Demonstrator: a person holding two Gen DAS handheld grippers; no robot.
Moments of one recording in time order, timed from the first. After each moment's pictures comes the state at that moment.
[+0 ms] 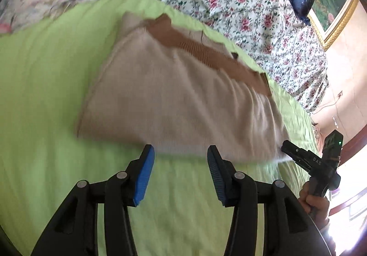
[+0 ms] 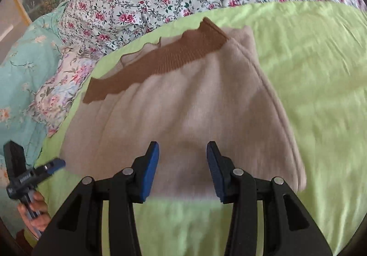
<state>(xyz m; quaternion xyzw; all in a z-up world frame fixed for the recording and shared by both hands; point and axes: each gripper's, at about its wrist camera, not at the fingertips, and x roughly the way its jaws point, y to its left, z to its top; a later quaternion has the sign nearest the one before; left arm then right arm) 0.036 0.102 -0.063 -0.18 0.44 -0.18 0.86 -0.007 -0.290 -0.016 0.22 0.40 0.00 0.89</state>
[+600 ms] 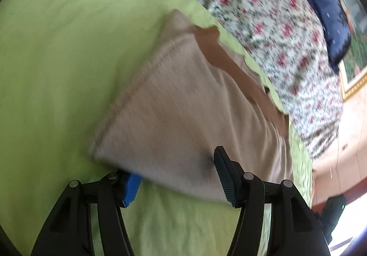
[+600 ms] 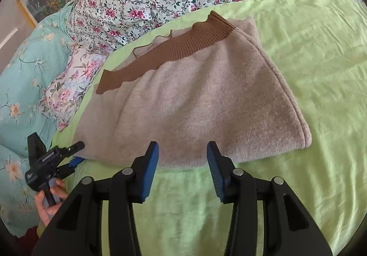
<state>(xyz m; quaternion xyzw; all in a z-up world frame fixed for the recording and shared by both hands) 0.089 0.131 -0.089 -0.30 0.43 -0.09 0.85 -0.025 -0.277 -0.011 0.24 0.40 0.02 0.89</state>
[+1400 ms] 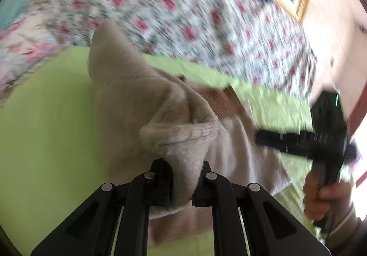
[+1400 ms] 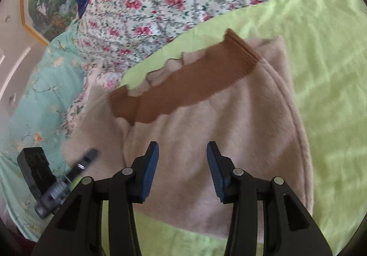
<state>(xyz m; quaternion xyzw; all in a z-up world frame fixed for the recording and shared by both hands) 0.105 -0.058 -0.017 -0.04 0.36 -0.23 0.90 0.069 -0.324 0.015 0.31 0.40 0.12 0.86</state>
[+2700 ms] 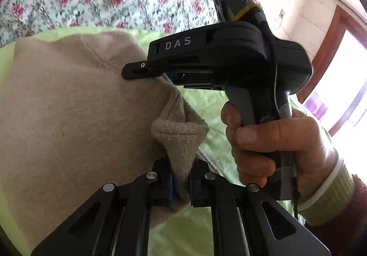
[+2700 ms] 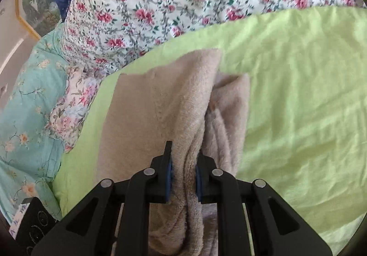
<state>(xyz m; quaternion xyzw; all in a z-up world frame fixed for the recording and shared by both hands) 0.079 -0.236 -0.068 0.01 0.41 -0.40 0.82 0.103 -0.412 0.003 0.26 0.42 0.07 0.87</state>
